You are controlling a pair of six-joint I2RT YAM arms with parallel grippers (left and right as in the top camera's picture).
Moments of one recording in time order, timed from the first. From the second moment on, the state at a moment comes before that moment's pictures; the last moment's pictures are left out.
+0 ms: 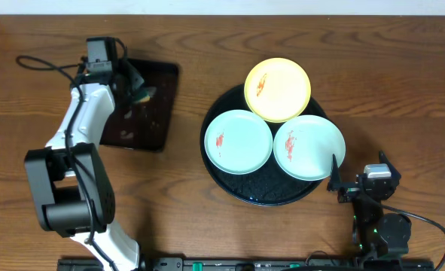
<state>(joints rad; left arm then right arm) 0.13 1.87 1.35 -0.45 0.13 -0.70 0.05 0.01 0.01 -0.07 0.00 -0.10</state>
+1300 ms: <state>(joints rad) 0.31 1.86 1.35 -0.56 0.99 -1.61 0.05 0.01 0.01 -0.07 0.00 -0.10</state>
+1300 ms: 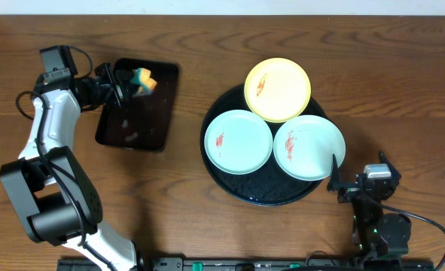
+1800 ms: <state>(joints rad) 0.37 1.86 1.35 -0.56 1.05 -1.67 0.05 0.01 0.01 -0.07 0.00 -0.10</state>
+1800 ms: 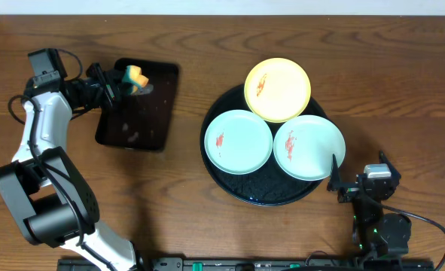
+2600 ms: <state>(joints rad) 0.31 1.86 1.35 -0.18 0.98 -1.34 0.05 0.01 0.01 -0.07 0.00 -0.10</state>
